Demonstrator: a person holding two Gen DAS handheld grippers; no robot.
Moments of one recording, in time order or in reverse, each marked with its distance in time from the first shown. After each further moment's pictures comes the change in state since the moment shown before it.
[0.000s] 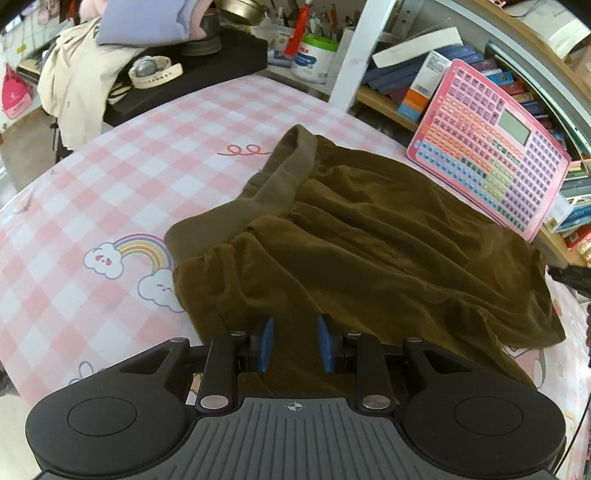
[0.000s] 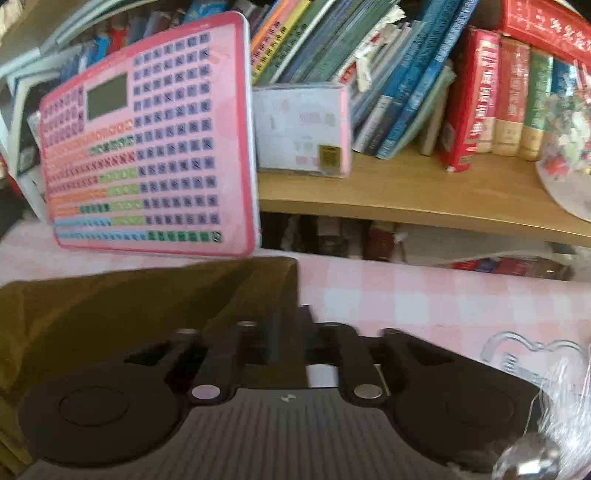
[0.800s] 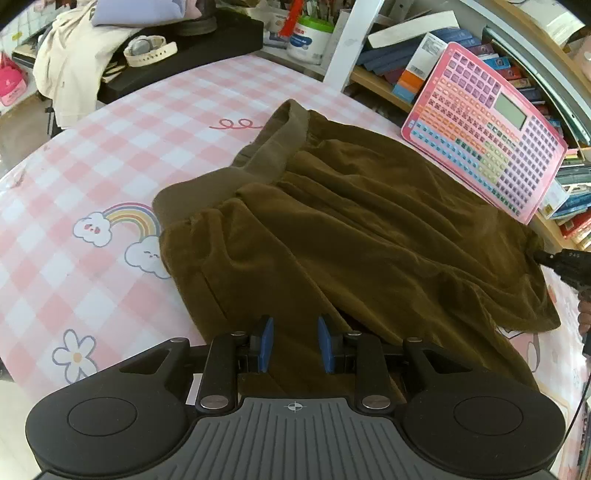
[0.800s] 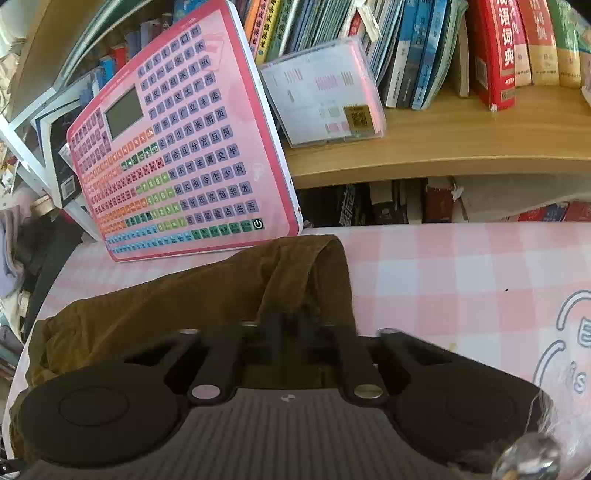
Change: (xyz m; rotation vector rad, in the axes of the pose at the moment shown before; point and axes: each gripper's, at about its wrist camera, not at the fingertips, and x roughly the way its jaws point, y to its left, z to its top) left arm 0.004 -0.006 -0.012 -0.012 0.050 -0.020; right arm 0.006 -0.015 0.000 0.132 0.059 0.222
